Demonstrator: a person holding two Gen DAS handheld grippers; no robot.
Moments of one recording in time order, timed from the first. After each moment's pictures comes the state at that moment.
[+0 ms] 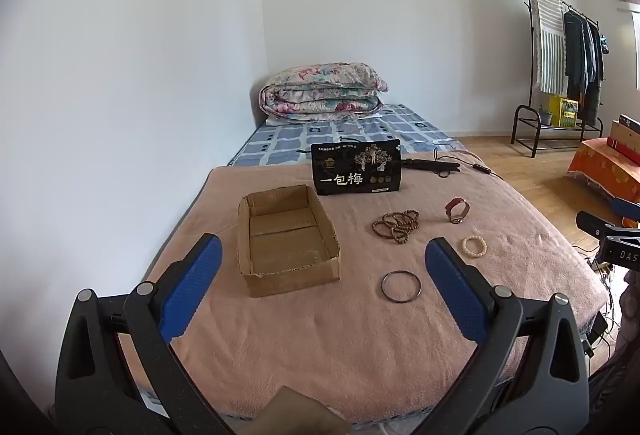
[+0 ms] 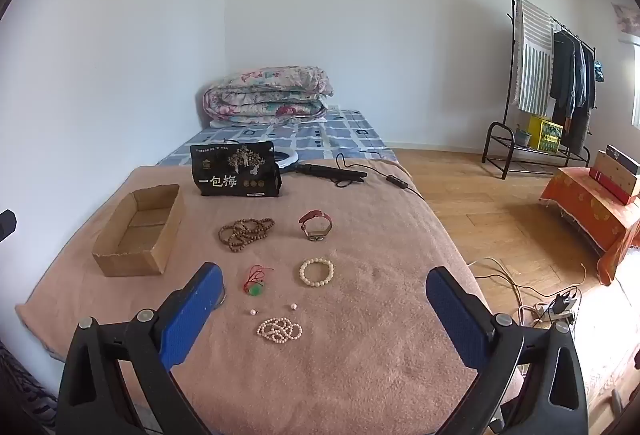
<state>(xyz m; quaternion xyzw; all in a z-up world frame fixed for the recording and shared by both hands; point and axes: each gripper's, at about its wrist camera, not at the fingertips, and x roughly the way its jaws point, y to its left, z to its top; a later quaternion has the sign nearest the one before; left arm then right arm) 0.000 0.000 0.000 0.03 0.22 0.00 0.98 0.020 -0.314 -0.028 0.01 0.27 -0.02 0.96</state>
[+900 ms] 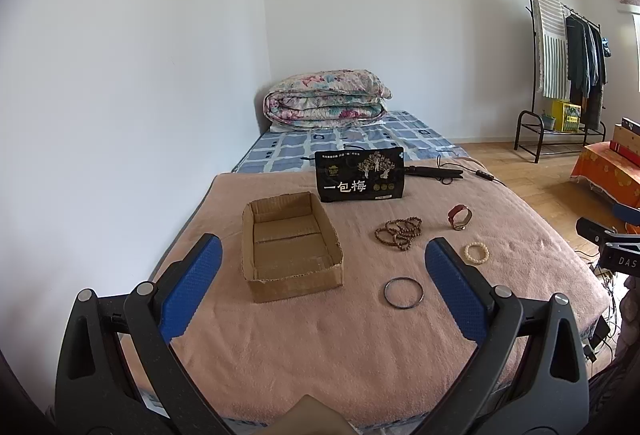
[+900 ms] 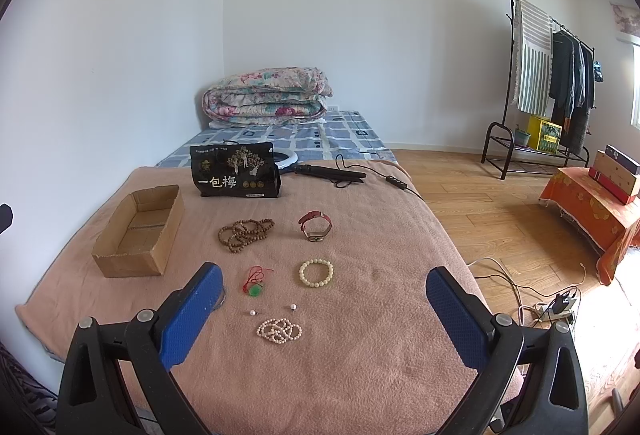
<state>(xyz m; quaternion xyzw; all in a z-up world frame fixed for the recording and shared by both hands) -0.004 0.001 0.013 0.03 0.21 0.00 0.98 0.020 -0.315 -0.025 0.00 0.27 -0.02 0.96</state>
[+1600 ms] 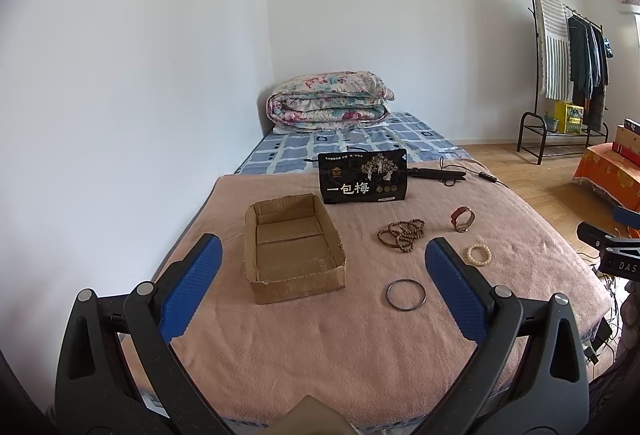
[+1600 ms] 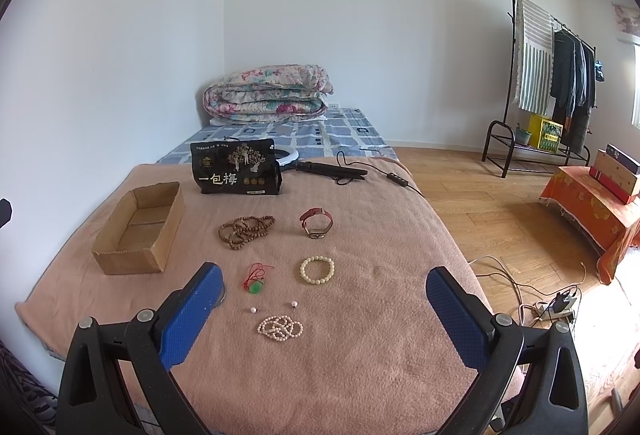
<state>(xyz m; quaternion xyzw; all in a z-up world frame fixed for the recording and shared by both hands) 0.000 0.011 0.025 0.03 0.21 0.01 0.98 0.021 -0.313 -0.028 0.00 0.27 -0.02 0.96</state>
